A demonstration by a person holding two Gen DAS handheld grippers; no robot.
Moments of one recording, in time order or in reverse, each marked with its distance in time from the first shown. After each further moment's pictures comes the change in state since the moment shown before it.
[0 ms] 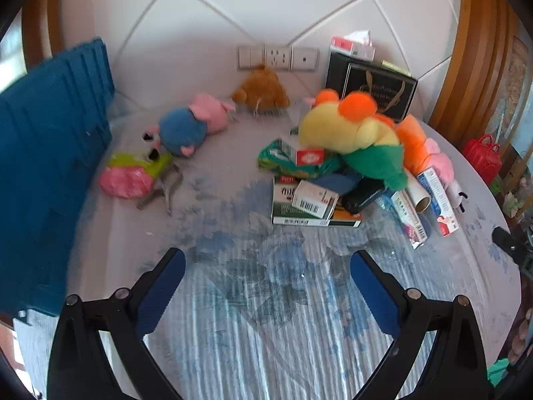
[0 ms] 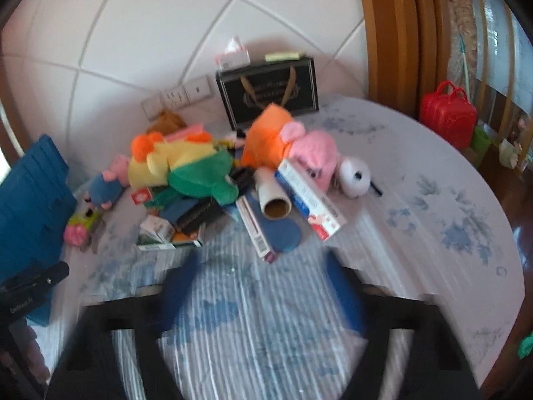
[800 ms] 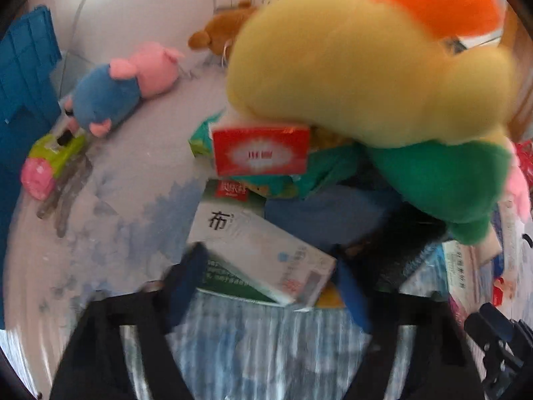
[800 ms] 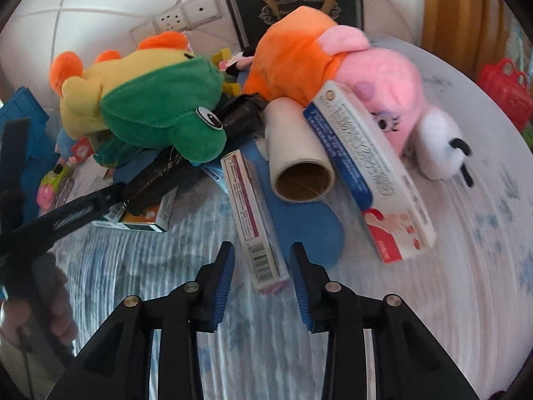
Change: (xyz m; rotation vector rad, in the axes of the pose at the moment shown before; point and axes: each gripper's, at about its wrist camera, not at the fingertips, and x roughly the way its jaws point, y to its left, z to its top) left arm 0.193 -0.073 0.047 -0.079 0.149 0.067; right arm 0.157 -0.007 0.015 -0.109 0.217 0.089
